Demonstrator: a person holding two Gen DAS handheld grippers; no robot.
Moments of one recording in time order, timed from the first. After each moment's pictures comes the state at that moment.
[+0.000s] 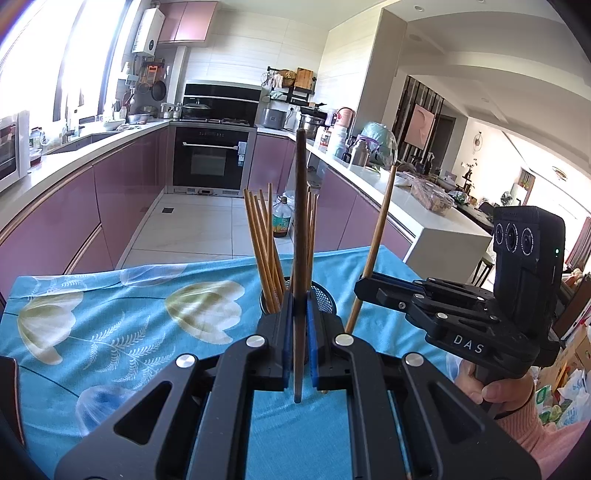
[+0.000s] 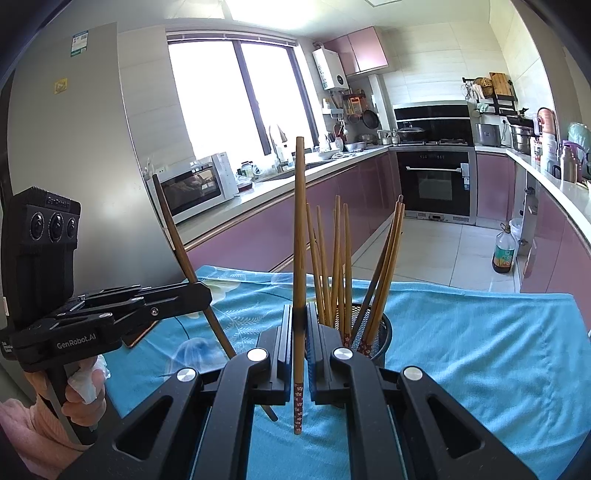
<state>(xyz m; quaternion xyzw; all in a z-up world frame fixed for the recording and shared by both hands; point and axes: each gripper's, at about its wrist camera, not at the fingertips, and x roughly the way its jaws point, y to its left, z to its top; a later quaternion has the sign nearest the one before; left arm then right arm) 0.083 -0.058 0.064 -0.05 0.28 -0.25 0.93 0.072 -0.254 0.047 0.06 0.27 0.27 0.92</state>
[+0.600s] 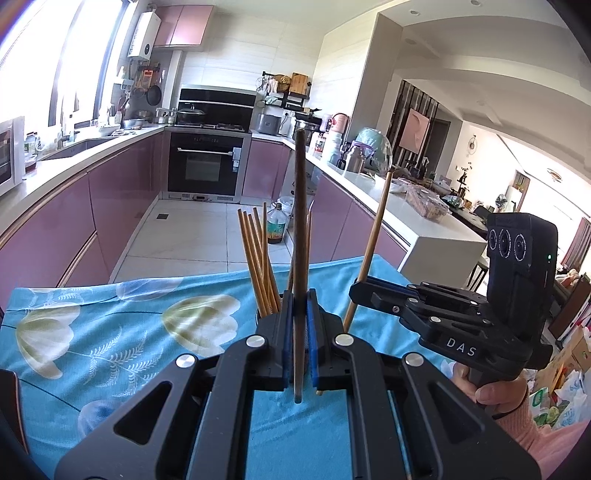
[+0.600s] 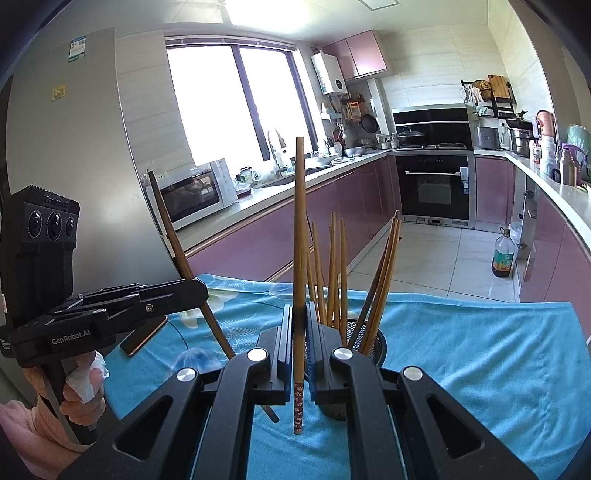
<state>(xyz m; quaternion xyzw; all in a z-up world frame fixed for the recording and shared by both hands) 0.089 -0.053 0.081 -0.05 0.27 -0.26 0.93 0.078 -0.257 0.057 0.06 0.26 0.27 0.93</state>
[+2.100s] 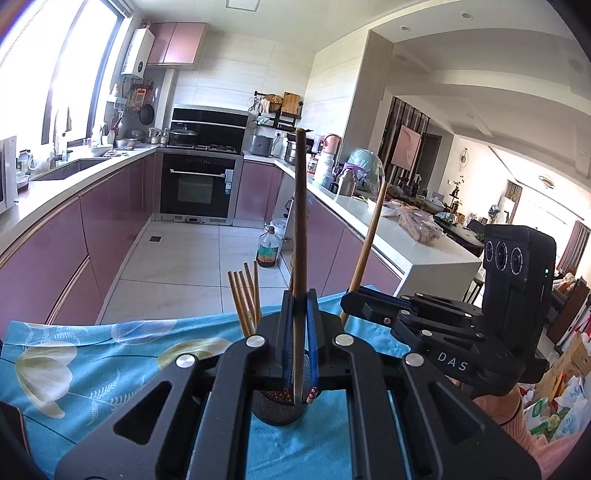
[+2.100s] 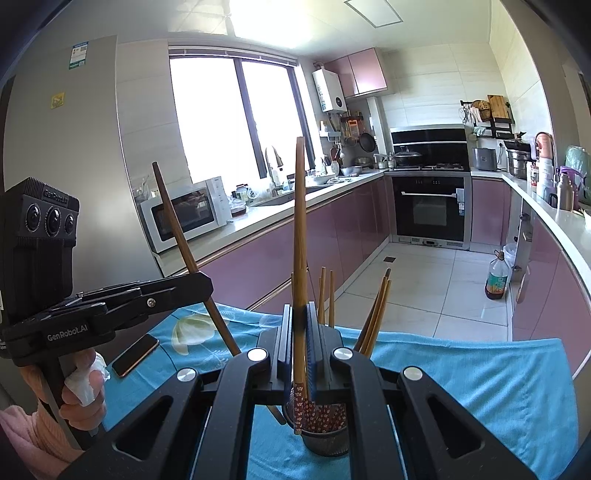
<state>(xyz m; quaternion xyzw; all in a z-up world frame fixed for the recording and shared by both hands) 0.107 -0.058 0.116 -0.06 0.23 -0.27 0.93 0.098 -0.256 0.089 0.05 0.23 0.26 0.94</state>
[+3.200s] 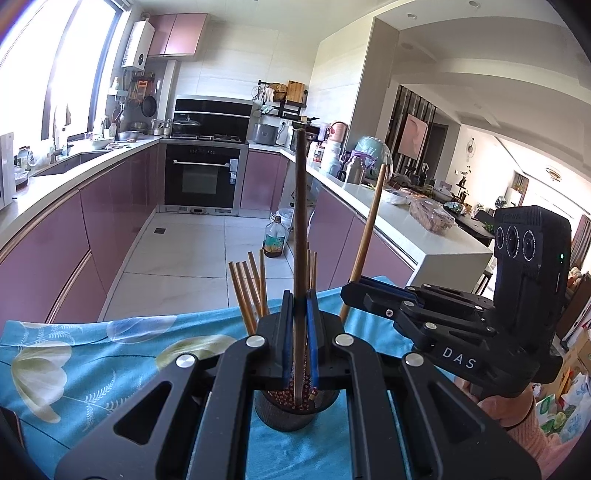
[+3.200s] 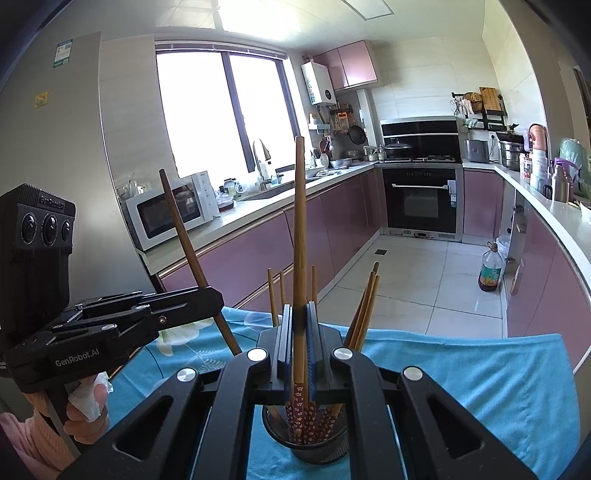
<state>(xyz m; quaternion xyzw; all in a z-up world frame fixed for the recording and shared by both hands) 0.129 -0.081 0.109 -0.04 0.26 -0.26 0.93 0.121 -0.256 0.080 0.05 0.24 0.24 0.94</state>
